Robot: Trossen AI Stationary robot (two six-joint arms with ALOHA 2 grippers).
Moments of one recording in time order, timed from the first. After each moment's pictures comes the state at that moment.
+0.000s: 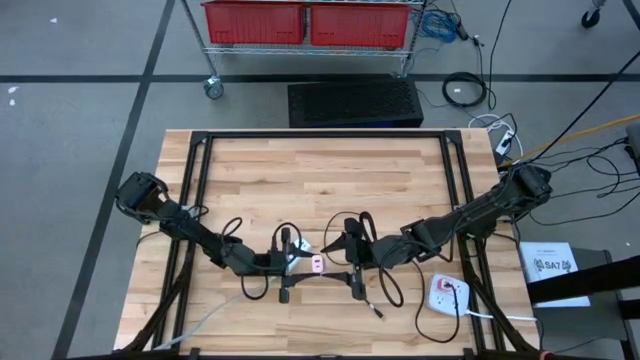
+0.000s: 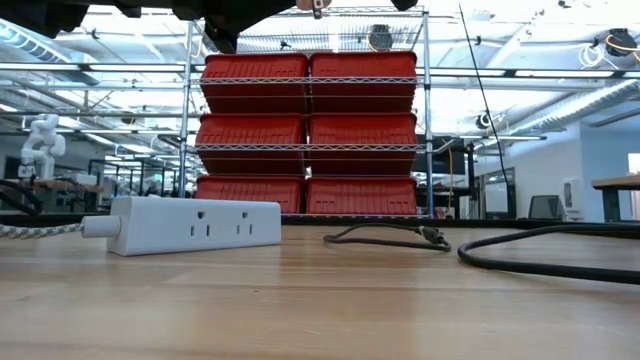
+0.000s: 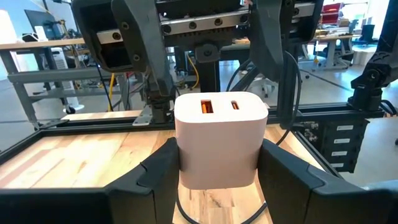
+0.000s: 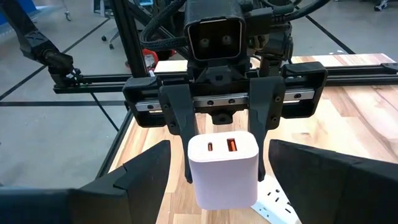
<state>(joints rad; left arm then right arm) -0.51 1.62 0.65 1.01 -0.48 0.08 0.42 1.54 1.11 0.09 0.31 0.22</state>
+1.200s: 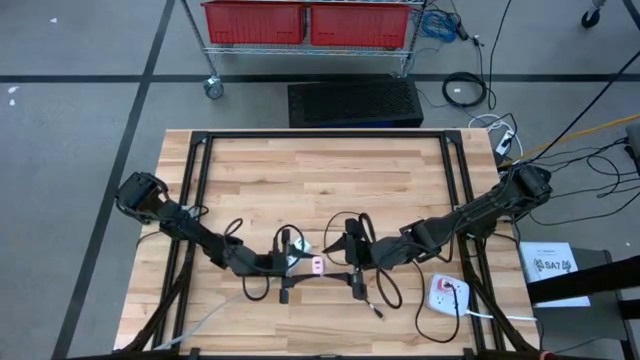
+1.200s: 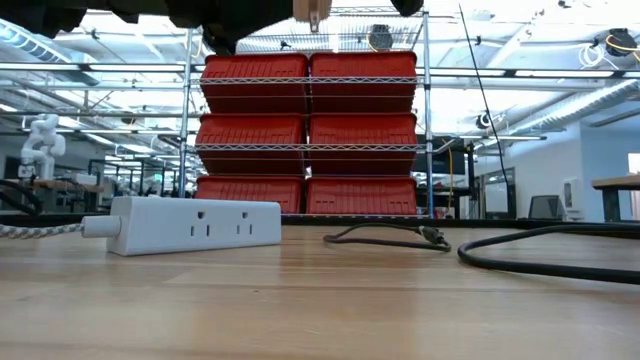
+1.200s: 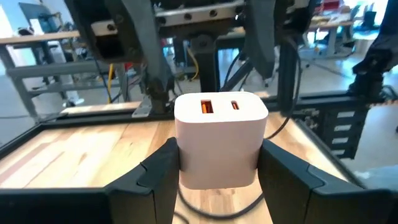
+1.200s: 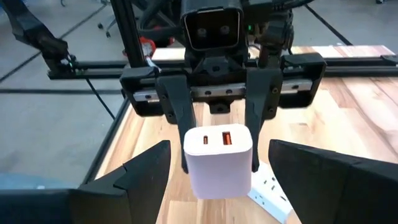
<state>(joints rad) -0.51 1.62 0.65 0.97 -0.47 0.08 0.42 1.54 1.11 0.05 0.31 0.22</state>
